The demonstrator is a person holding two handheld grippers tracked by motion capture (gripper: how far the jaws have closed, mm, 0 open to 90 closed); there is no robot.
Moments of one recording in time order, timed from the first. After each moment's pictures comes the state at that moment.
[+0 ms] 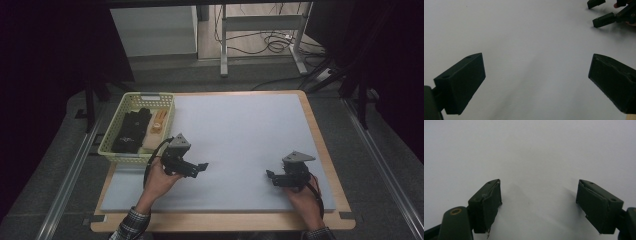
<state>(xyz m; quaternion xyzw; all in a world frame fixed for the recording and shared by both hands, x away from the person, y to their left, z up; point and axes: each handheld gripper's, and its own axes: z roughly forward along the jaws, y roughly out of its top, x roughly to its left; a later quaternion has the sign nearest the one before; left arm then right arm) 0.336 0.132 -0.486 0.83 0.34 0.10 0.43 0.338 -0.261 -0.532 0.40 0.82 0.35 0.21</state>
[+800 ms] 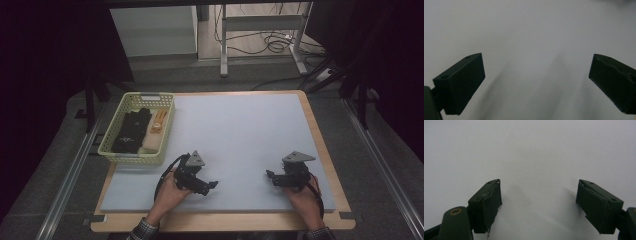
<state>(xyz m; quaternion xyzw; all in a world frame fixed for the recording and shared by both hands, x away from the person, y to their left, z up) 0.317 0.096 -0.530 0.87 0.30 0.10 0.39 0.338 -0.261 -0.532 0.40 0.82 0.35 0.21</state>
